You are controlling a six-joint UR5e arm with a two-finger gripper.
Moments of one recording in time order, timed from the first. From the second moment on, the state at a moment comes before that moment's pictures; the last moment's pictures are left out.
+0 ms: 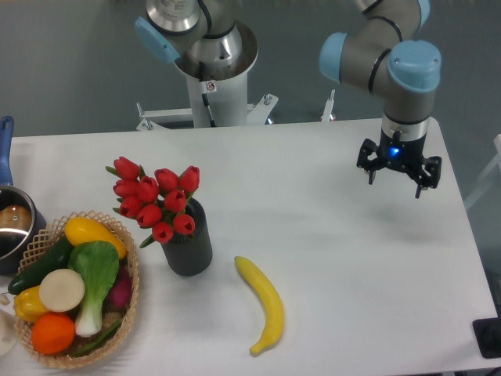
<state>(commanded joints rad) 2.87 -1.91 -1.79 -0.80 1.52 1.35</state>
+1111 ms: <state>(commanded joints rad) 2.78 -1.90 -1.83 -0.76 1.39 1.22</state>
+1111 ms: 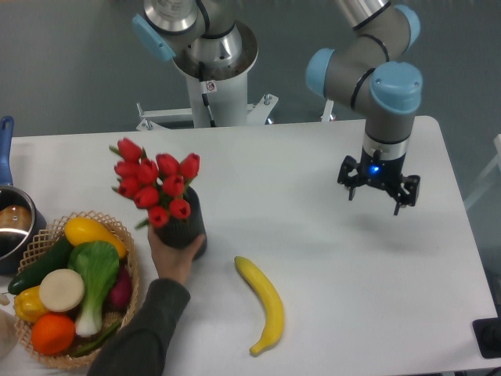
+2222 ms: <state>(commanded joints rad) 2.69 -1.59 -2.12 -0.76 0.64 1.18</state>
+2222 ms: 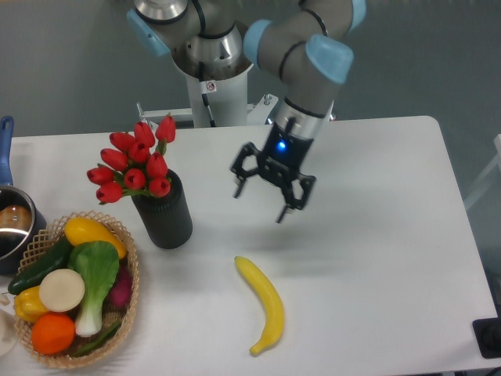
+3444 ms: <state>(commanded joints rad) 2.60 -1.56 -2.28 -0.76 0.42 1.36</state>
